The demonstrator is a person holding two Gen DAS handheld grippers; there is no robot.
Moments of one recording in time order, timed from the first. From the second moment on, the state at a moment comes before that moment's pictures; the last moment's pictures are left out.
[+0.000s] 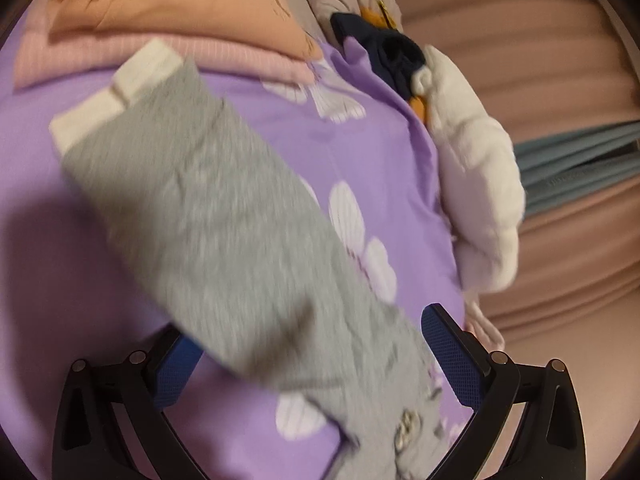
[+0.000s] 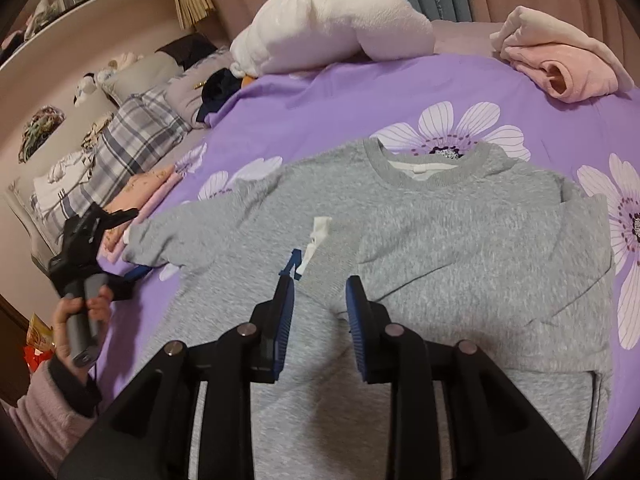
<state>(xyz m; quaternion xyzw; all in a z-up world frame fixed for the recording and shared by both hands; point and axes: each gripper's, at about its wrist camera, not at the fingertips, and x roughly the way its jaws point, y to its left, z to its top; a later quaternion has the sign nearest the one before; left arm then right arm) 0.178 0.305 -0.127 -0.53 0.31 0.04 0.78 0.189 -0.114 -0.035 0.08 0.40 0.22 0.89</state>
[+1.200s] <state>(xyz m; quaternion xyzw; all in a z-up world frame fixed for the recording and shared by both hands) 0.205 -0.053 -0.064 0.07 0.43 -0.08 0.90 0.105 -0.228 -0.023 0.15 0.37 0.11 0.91</state>
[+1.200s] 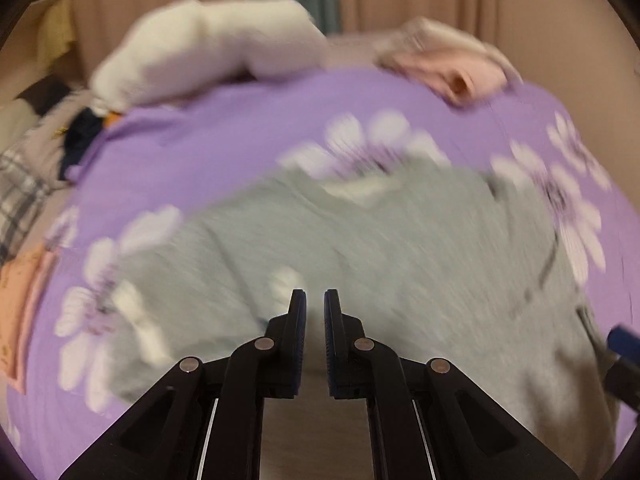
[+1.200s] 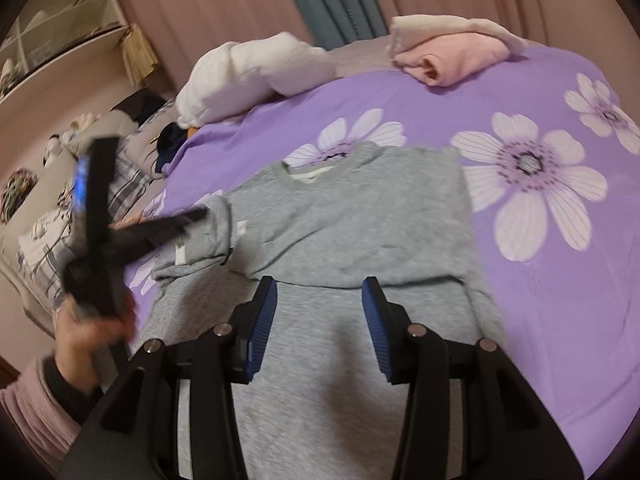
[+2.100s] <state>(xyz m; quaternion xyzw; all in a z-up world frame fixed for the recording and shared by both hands) 0.127 0.115 -0.073 -0.13 0.47 -0.01 0.87 0.209 -0.017 -0.036 -0.02 0.41 0.31 0.86</state>
